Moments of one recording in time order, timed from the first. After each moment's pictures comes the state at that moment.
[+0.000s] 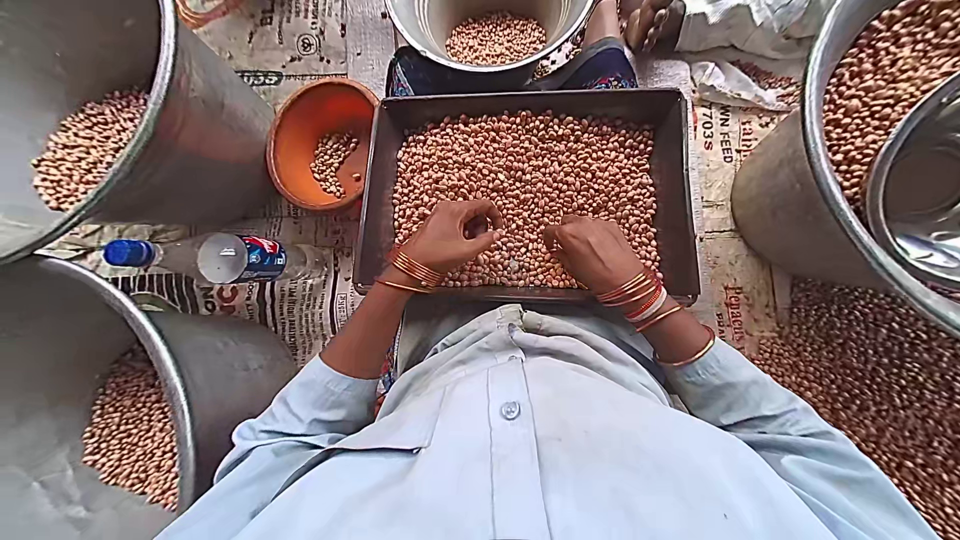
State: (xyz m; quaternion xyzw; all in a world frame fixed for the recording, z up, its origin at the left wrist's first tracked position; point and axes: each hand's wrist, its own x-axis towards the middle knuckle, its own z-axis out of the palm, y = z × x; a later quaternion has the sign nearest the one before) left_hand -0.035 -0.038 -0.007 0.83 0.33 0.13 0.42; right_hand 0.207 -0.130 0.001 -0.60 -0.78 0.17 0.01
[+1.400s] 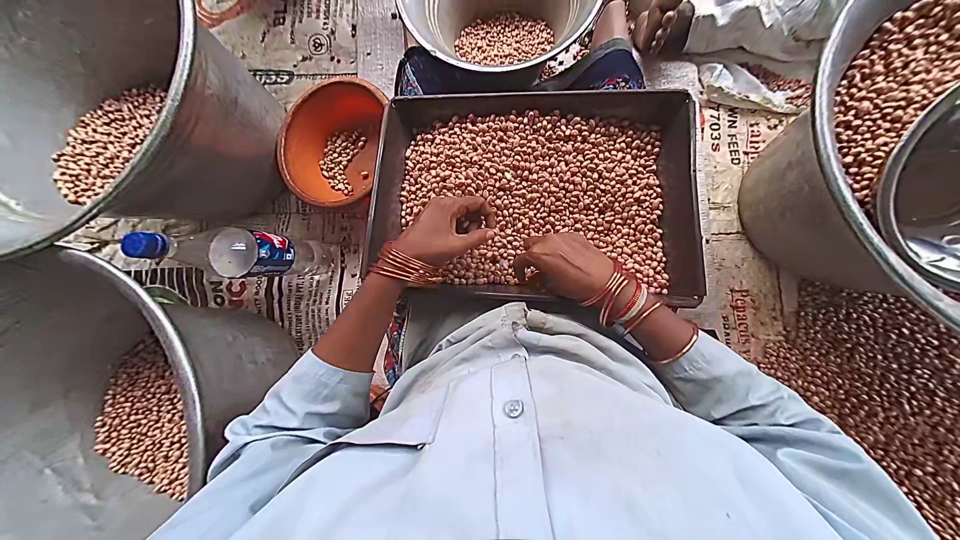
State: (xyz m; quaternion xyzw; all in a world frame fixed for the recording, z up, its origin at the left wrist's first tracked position) left_hand -0.053 -0.028 -0.008 0.82 0.31 0.15 0.46; right_hand 0.182 -0.122 -0.009 -0.43 -0.86 0.26 0.05
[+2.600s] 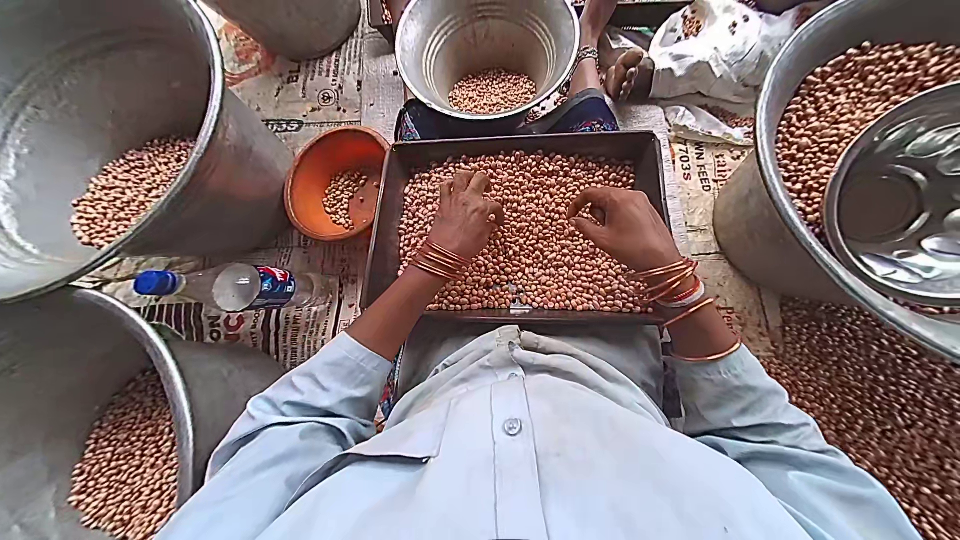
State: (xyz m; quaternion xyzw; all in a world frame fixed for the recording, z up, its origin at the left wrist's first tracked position) left_hand 0.013 0.000 0.000 0.92 0.38 0.08 0.11; right_hand 0.257 -0.104 0.044 -0.66 -0.68 0.23 0.22
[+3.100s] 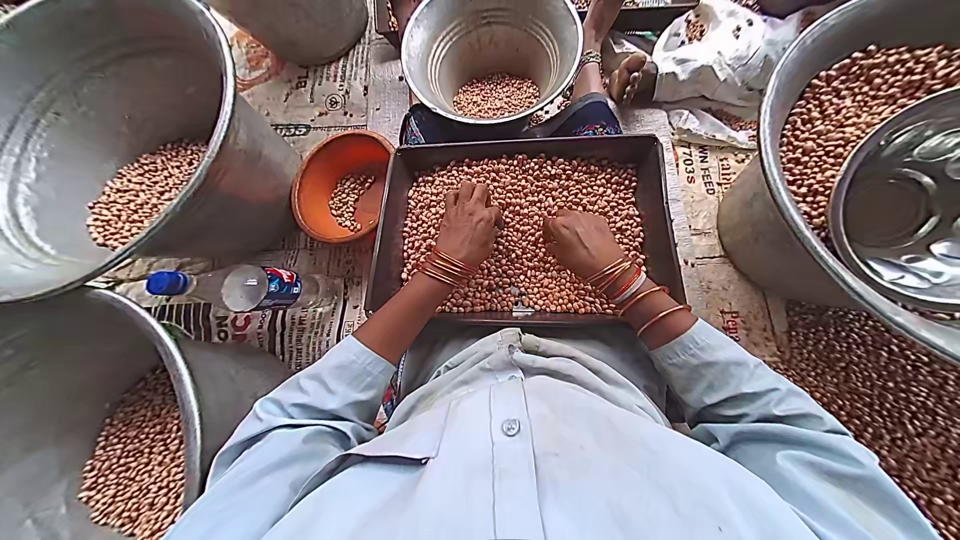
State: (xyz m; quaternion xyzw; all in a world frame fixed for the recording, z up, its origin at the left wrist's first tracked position) left_hand 0.012 -0.006 -0.010 0.91 0.41 0.06 0.08; right_hand 0.213 -0.085 0.007 -0.63 -0.76 0.15 0.02
